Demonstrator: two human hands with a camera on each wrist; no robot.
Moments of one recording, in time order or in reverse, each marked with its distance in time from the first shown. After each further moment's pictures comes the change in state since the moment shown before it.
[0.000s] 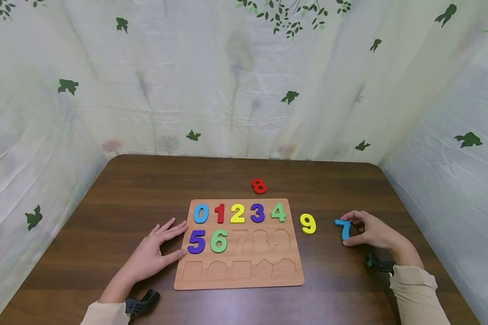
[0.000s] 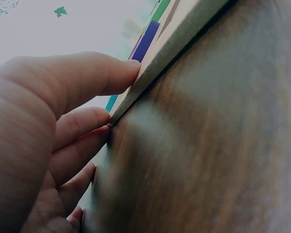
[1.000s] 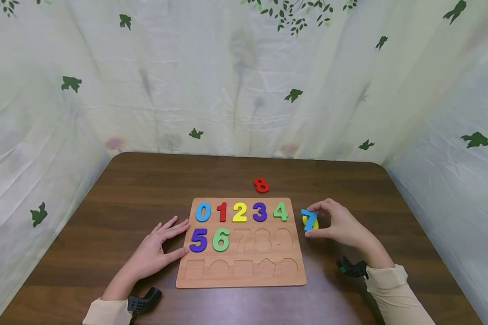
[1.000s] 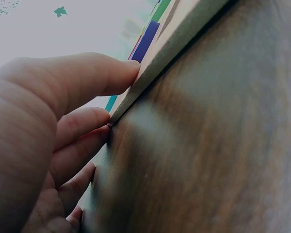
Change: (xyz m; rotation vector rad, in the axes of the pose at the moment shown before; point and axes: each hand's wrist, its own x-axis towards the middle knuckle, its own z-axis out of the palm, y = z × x) left_hand -0.001 0.000 -0.002 -0.002 -0.005 -0.011; right_hand 0.027 -0.093 0.044 -0.069 0.156 -0.110
